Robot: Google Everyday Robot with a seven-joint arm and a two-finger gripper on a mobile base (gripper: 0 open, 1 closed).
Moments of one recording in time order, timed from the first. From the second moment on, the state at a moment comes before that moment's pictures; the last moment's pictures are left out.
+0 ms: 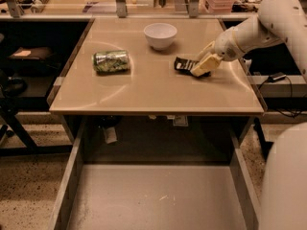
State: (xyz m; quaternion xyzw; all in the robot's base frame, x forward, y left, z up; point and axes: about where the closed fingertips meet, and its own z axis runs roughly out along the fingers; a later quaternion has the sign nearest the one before) arm 0.734 -0.173 0.832 -0.54 0.74 0.16 0.36
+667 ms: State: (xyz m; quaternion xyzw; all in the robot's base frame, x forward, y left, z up) arm 0.623 -0.180 0.869 -0.60 0.68 0.14 0.40
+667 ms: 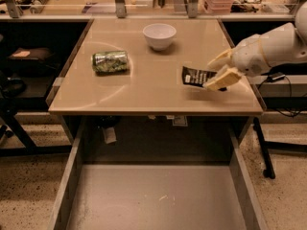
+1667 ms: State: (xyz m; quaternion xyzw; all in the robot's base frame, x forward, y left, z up) arm 0.546 -0.193 0.818 -0.62 0.67 0.14 0.38
